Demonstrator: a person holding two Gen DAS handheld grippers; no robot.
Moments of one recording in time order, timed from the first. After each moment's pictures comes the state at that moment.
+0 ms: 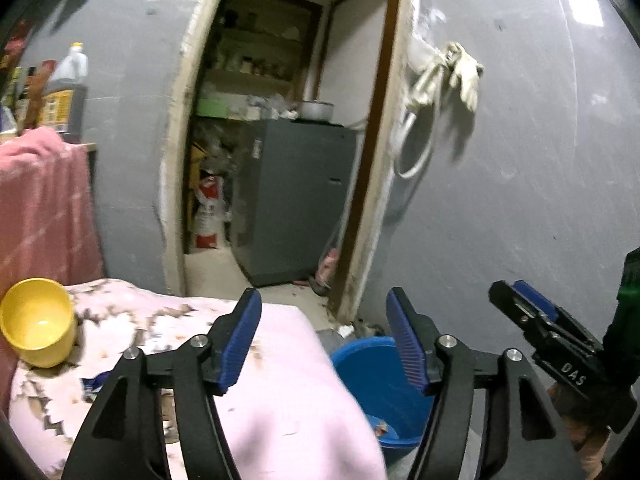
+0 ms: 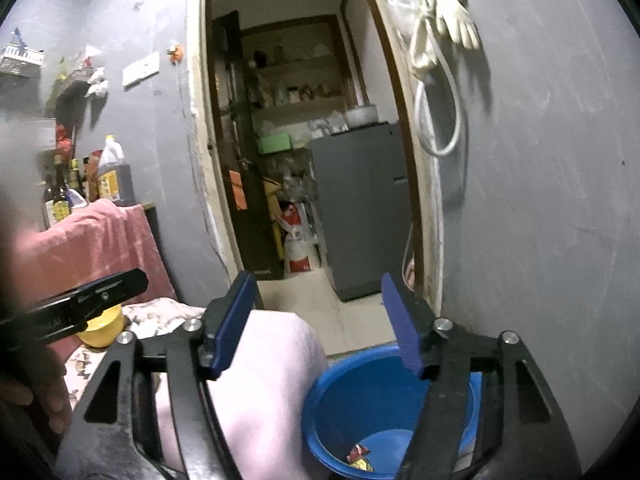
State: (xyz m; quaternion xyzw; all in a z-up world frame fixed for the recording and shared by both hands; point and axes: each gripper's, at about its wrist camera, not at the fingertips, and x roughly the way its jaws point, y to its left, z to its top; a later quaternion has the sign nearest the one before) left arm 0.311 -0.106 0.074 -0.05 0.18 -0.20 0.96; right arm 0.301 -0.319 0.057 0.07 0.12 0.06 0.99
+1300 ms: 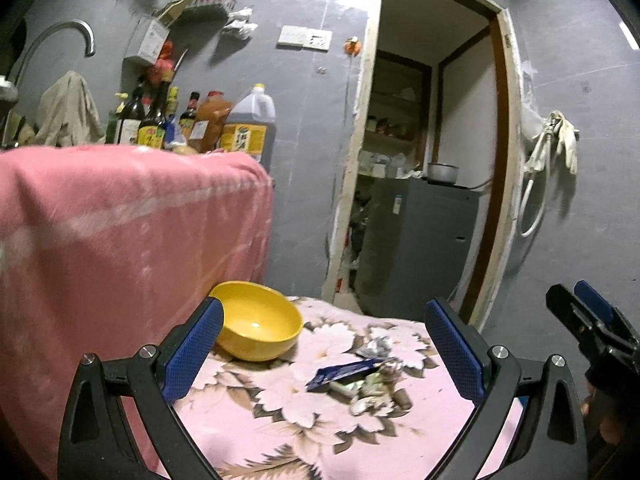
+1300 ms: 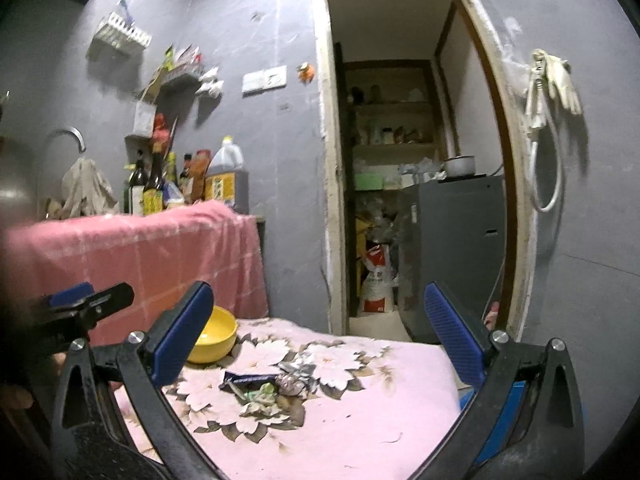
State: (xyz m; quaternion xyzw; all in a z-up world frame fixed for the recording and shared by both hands) left arm 0.218 0.085 0.044 -0.08 0.09 0.01 0.99; right arm 0.263 -0.136 0.059 0.01 0.03 0.19 0.98
